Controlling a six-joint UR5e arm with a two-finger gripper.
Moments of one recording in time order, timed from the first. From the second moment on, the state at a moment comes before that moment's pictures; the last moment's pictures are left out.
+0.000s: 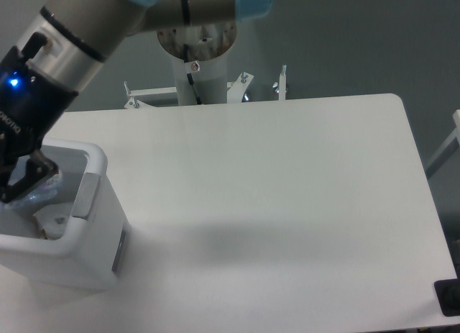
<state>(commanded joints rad) 2.12 -1.92 -1.18 -0.84 0.73 0.30</state>
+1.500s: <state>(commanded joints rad) 2.59 -1.92 -1.53 -0.83 0.98 0.79</state>
